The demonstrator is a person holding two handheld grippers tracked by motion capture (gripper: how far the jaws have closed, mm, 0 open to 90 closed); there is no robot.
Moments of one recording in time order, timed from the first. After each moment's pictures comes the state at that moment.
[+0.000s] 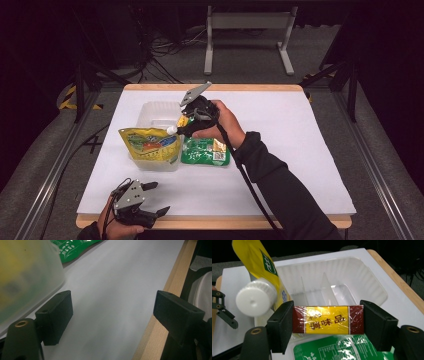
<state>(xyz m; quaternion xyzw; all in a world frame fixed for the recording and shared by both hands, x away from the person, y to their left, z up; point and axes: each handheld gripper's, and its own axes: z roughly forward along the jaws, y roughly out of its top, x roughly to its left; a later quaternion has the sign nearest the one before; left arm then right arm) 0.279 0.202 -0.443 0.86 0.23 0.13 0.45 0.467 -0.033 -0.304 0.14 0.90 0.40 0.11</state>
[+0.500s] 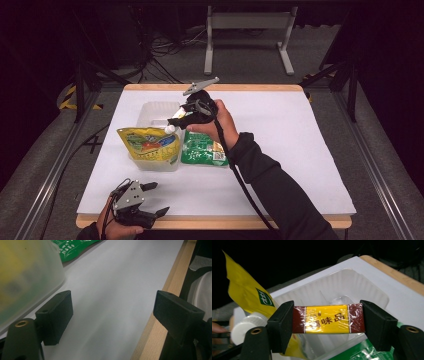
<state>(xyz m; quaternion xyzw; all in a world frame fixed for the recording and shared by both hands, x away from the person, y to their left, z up) 0.278 0.203 -0.444 0.86 0.23 0.13 0.45 0.478 -0.035 -0.305 0.25 0.84 0.47 0.05</state>
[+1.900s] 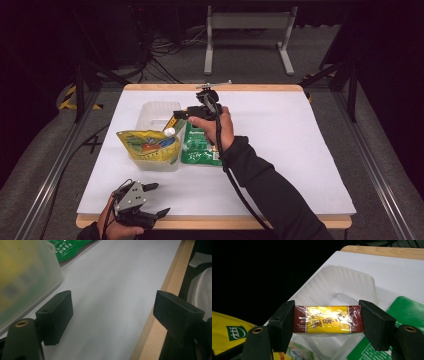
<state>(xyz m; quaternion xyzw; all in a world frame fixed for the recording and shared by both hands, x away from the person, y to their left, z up) 0.278 0.200 -0.445 0.86 0.22 0.13 0.44 0.497 -0.047 -0.330 0.41 0.76 0.50 -0.01</state>
